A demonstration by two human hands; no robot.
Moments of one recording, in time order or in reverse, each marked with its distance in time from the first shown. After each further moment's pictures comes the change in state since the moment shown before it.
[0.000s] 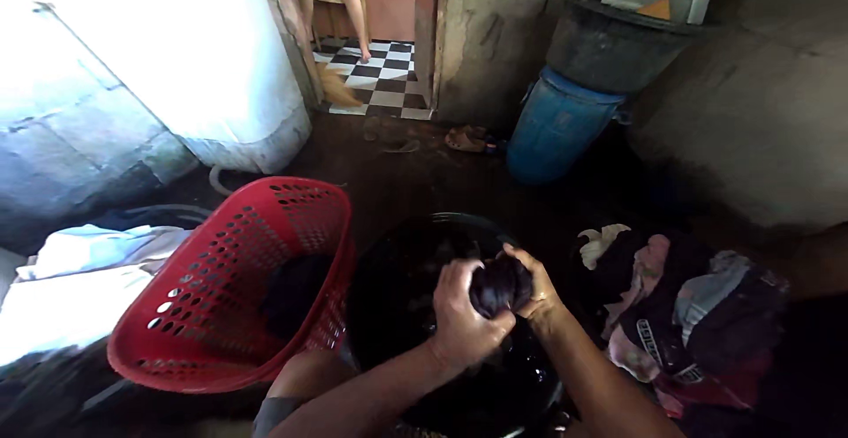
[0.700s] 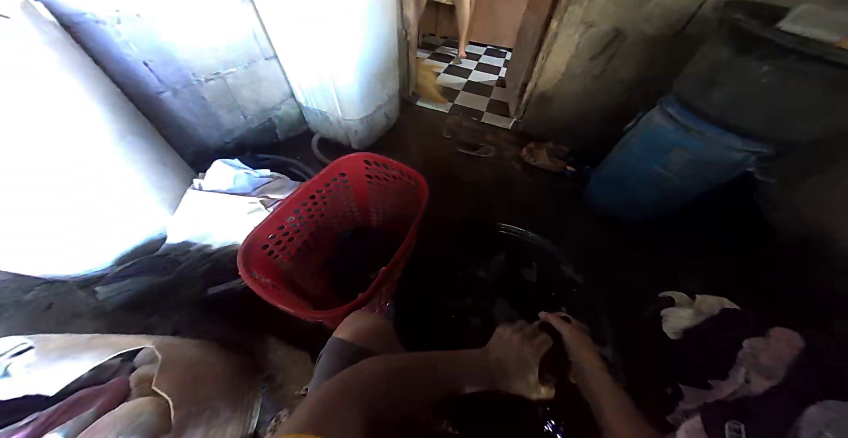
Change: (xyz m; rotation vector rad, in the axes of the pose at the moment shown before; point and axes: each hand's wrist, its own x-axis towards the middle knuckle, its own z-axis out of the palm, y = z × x) left_hand -0.054 -0.060 0.009 0.312 -0.688 0.053; right_hand 0.013 0.052 -0.037 -0.838 0.302 0.080
